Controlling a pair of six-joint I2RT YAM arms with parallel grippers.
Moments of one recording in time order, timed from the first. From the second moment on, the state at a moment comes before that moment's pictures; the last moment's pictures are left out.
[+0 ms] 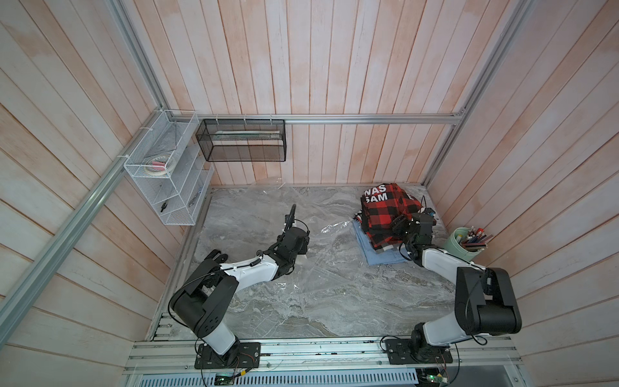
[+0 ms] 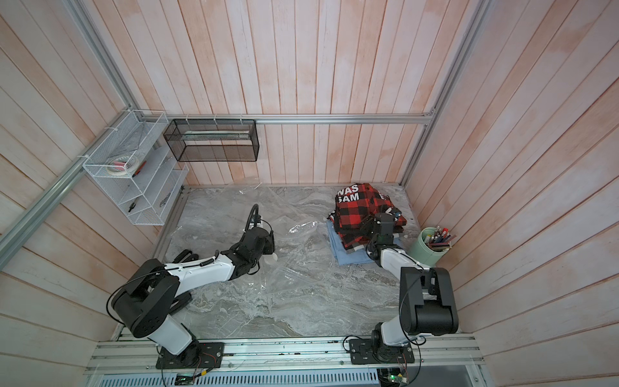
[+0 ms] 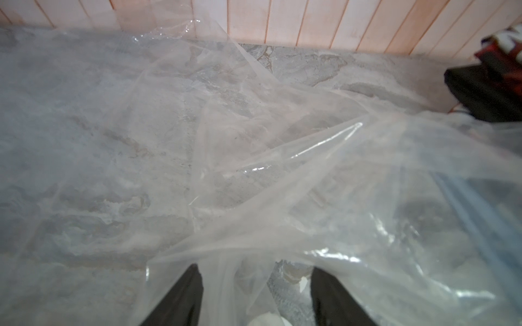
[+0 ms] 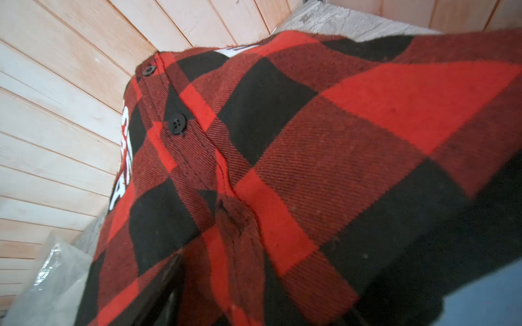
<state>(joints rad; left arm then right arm) -0.66 1.63 0.84 0.15 -0.42 -0.44 0.01 1.51 0.72 0.29 0.06 0.70</state>
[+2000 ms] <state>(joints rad) 0.06 1.27 0.13 1.00 -0.15 -0.16 0.13 1.53 0.15 1.42 0.52 -0.06</state>
